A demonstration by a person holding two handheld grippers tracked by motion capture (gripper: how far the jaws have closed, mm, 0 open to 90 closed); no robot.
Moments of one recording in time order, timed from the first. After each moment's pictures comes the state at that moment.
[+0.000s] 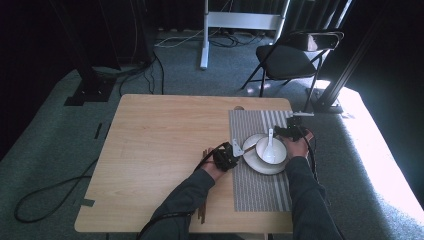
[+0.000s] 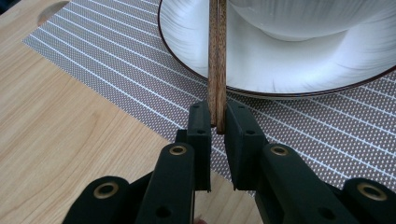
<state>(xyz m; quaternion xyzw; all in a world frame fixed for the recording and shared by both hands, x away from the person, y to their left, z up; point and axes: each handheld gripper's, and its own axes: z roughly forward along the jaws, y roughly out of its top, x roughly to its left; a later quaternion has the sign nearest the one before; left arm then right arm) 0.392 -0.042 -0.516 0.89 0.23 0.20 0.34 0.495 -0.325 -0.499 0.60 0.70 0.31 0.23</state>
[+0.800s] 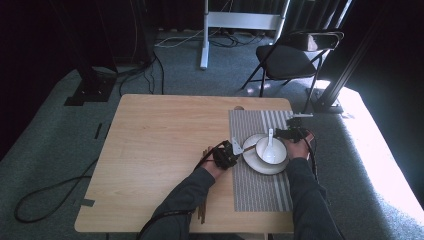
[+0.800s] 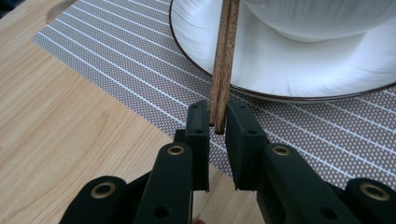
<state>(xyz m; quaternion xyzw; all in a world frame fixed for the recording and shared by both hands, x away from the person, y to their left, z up) 0.399 -0.043 -0.517 0.89 0.24 0.21 0.34 0.493 -0.330 -0.505 0.60 0.71 0.29 0.23</state>
